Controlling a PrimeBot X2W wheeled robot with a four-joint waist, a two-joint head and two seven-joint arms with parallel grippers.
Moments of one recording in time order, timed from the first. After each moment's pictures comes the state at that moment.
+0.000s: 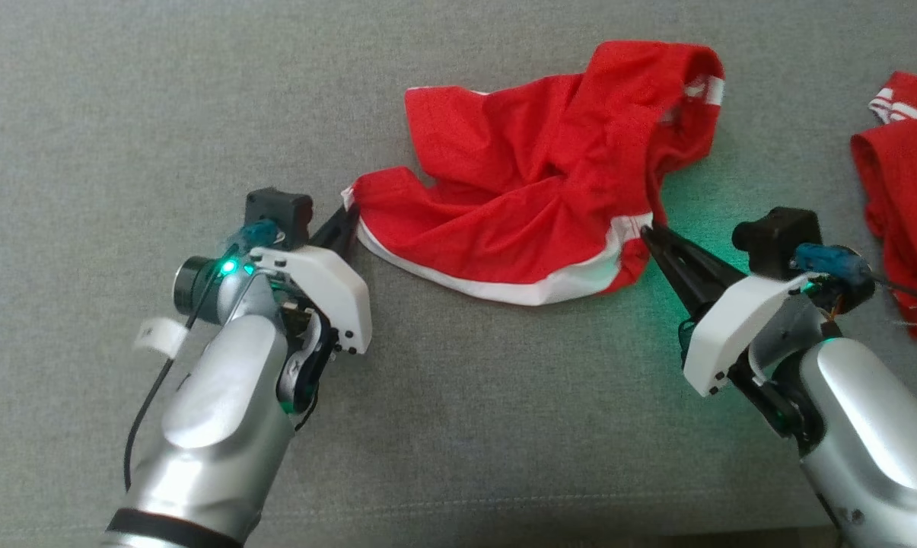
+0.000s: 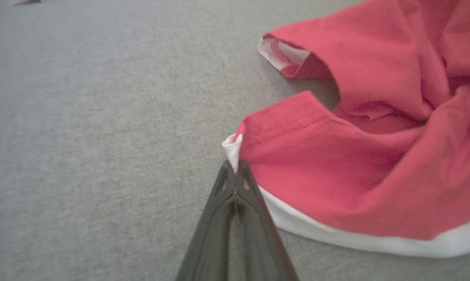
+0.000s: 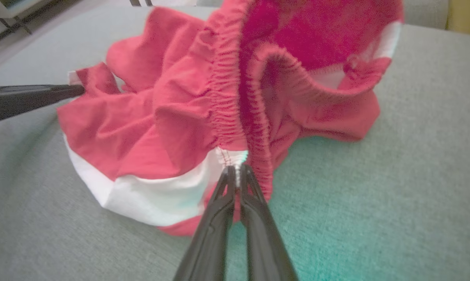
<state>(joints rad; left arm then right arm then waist) -0.56 0.09 -0.47 0.59 -0.34 0.03 0.05 -0.37 -0.36 0.45 0.19 0.43 0.12 0.26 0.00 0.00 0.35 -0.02</state>
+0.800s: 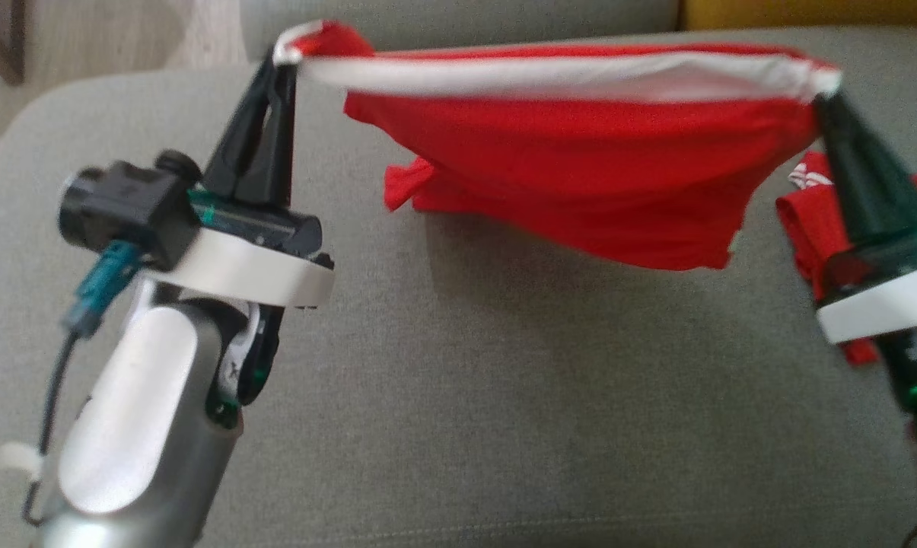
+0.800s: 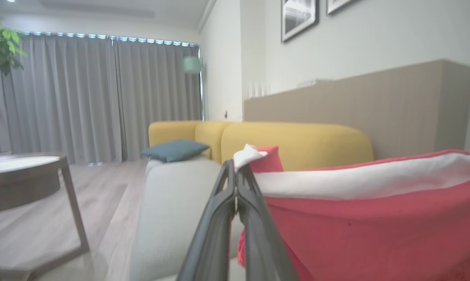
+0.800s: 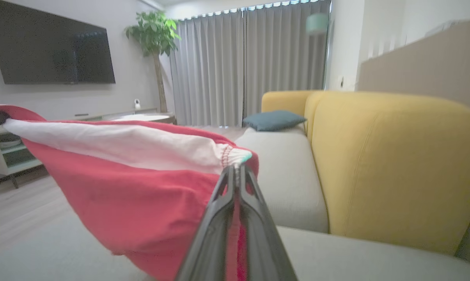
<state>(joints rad) -0.45 0.22 -0.40 -0.07 -0.31 0.13 -0.13 -0.25 -0.36 0.11 -0.21 0.47 0.12 0.17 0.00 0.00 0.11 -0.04</state>
